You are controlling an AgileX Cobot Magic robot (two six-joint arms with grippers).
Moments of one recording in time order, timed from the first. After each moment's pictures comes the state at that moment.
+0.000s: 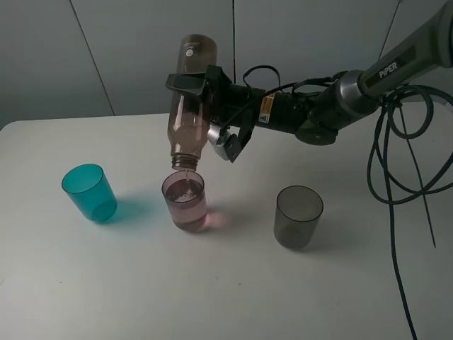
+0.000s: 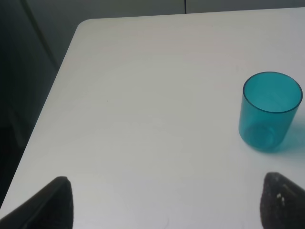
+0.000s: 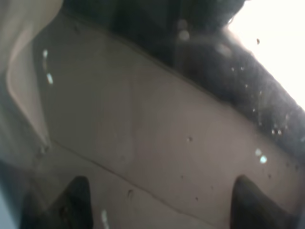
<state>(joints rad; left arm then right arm) 0.07 0.00 -0.51 0.09 1.08 0.00 0.44 2.26 -1.23 -0.90 -1.20 -1.61</state>
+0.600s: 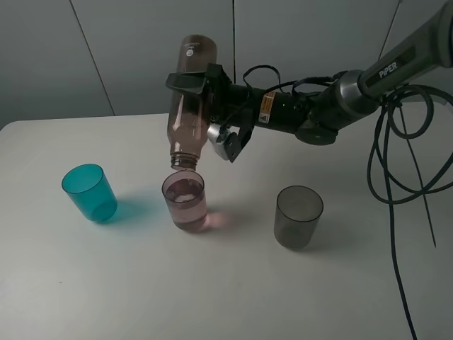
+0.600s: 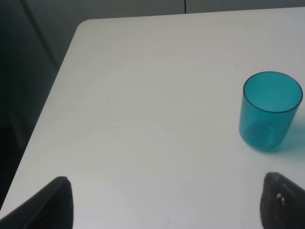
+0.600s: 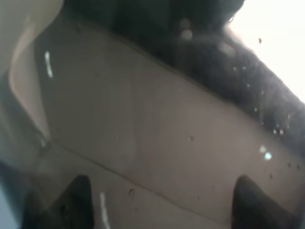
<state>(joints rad) 0.07 0.00 -0.51 0.09 1.08 0.01 0.44 2.26 -1.23 -0.91 -1.20 -1.54</state>
